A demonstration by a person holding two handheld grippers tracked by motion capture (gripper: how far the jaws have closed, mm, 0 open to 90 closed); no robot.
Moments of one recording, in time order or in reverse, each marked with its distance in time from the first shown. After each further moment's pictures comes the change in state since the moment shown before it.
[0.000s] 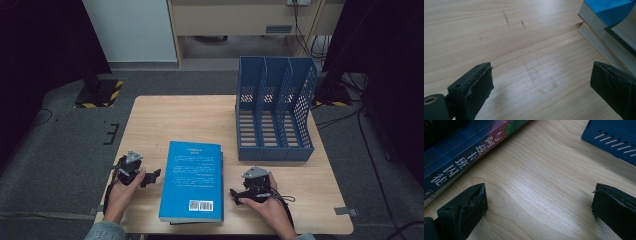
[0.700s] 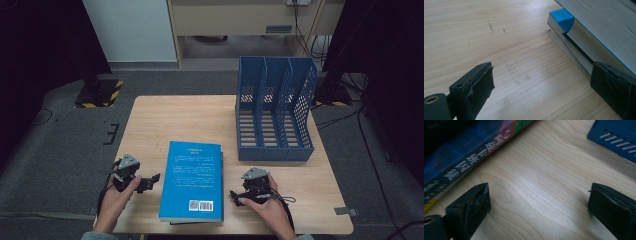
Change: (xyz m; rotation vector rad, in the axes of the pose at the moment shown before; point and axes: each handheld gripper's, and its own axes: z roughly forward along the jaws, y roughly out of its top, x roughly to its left) left arm -0.014 0.003 -0.034 -0.031 -0.082 0.020; right arm 0.004 0.002 -0.006 0.014 0.028 -0.020
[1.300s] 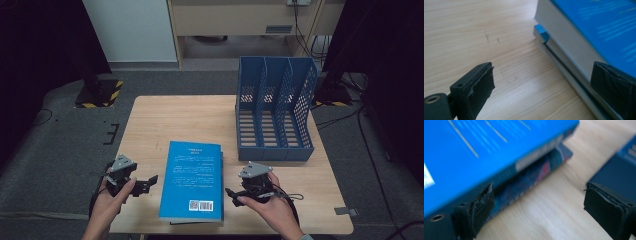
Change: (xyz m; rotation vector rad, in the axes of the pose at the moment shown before) left arm -0.023 0.018 -0.042 -0.039 -0.035 0.005; right arm 0.026 0.049 -0.065 -0.089 0.061 -0.123
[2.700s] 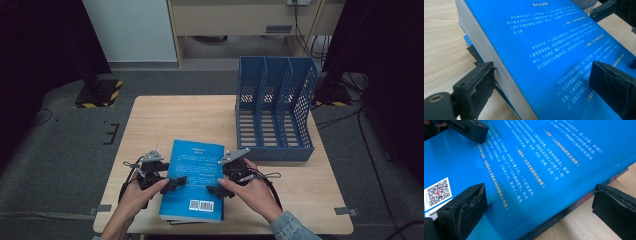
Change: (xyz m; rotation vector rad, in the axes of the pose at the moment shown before) left arm -0.039 0.022 0.057 0.073 -0.266 -0.014; right arm 0.004 0.042 0.043 0.095 0.249 0.061
